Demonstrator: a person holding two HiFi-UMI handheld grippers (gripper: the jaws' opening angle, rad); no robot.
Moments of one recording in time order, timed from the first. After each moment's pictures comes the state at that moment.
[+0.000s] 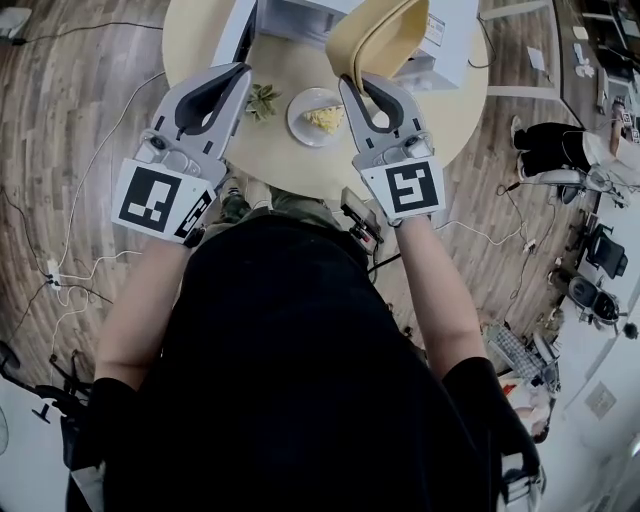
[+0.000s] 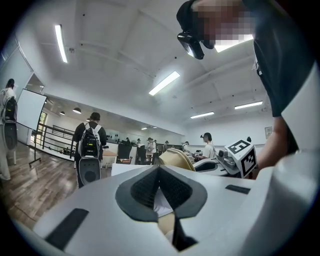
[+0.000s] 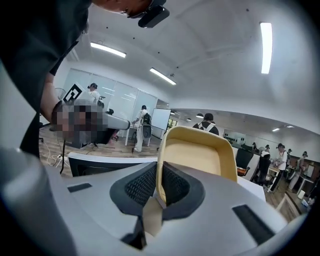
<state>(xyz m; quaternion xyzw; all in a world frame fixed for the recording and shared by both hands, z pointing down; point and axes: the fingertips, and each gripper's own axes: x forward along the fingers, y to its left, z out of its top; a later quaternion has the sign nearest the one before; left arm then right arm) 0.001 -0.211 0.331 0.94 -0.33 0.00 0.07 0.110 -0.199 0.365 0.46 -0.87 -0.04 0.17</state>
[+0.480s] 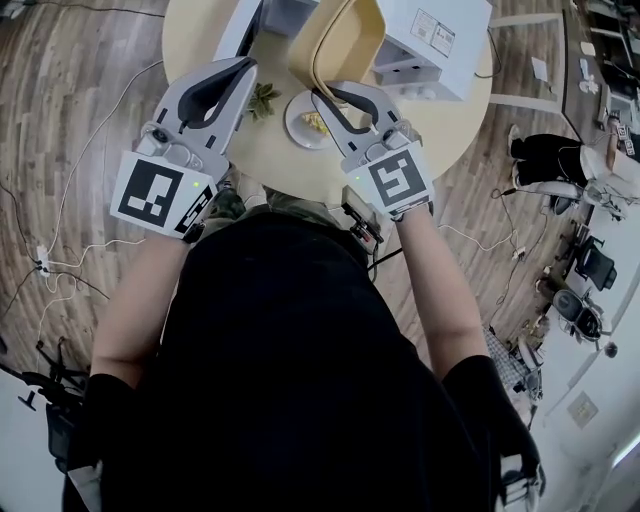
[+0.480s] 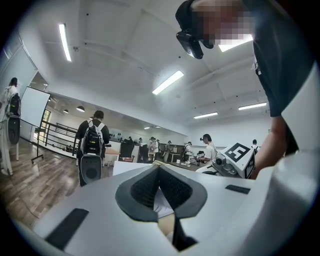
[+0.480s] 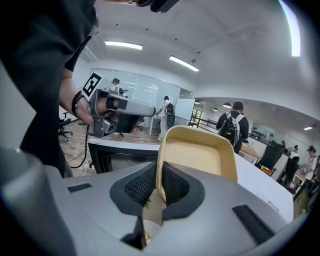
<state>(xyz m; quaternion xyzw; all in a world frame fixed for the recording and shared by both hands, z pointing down) 0.006 -0.225 0.342 0.94 -0.34 0.00 0.09 0.080 -0.195 0.414 0.32 -0.91 -0.01 0.26</state>
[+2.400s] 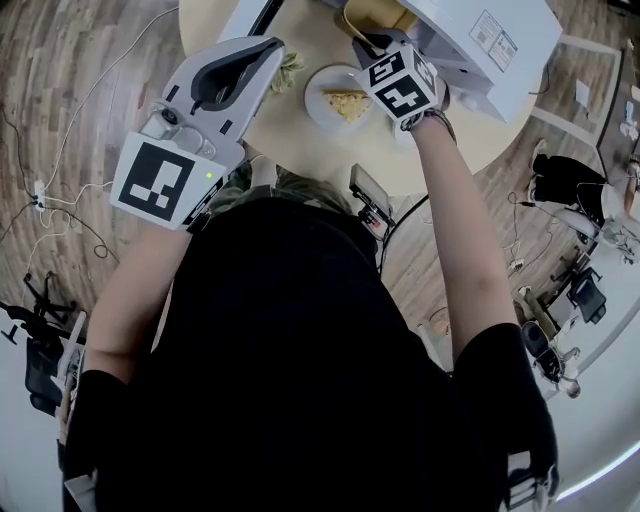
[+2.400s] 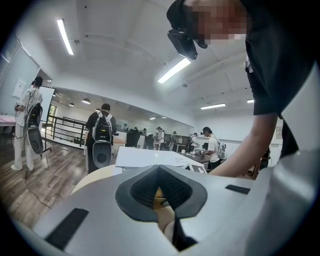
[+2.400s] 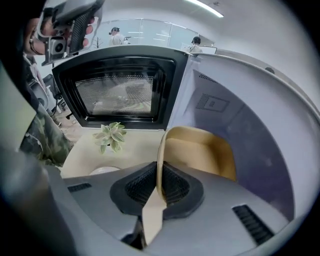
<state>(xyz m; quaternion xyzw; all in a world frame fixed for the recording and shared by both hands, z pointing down) 0.017 -0.229 0.388 0.92 -0.36 0.06 0.13 0.136 -0.275 0.609 0.24 -0.82 0.06 0.52</state>
